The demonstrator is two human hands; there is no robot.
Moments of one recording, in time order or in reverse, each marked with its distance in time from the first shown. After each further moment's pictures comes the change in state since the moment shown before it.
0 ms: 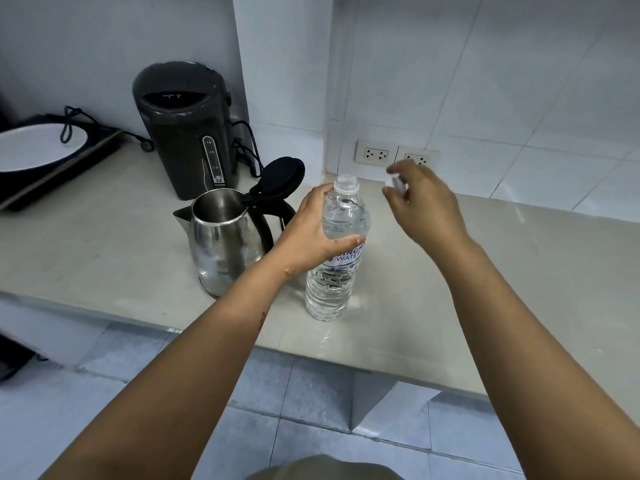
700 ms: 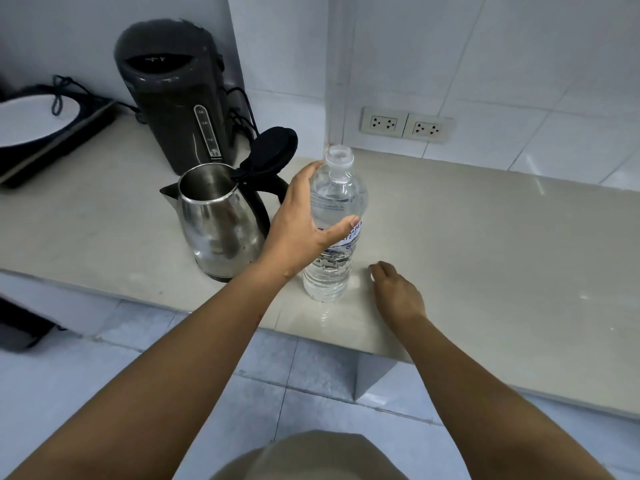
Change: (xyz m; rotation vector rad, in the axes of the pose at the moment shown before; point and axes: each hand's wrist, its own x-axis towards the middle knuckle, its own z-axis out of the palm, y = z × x) left_hand -0.014 -0.012 0.017 0.008 0.176 -0.019; right_hand -0.129 0.076 0.131 -0.255 -0.564 0.152
